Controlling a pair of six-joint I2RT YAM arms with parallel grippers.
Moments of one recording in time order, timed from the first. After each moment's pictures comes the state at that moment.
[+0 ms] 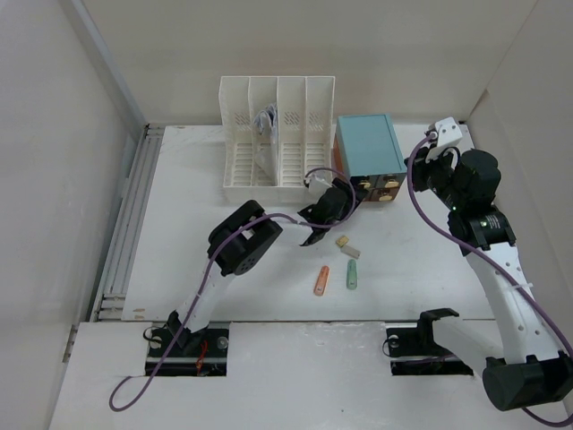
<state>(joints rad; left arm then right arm) -0.89 2.28 1.37 0.57 -0.29 -1.46 0.13 0.96 1.06 -0.27 -0.21 -0.14</state>
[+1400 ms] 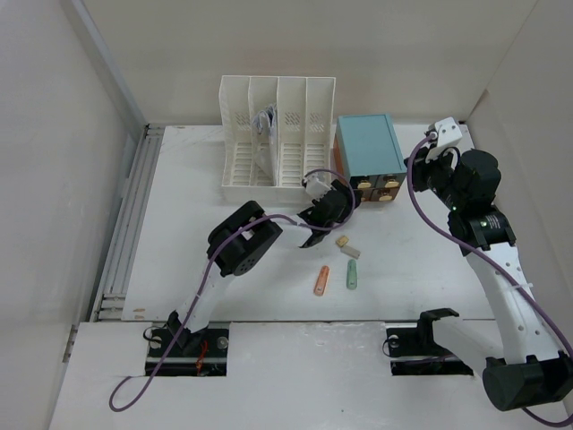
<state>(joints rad) -0.90 2.26 1.34 0.53 -0.41 -1.27 0.13 0.96 1.06 -0.27 -0.22 -0.14</state>
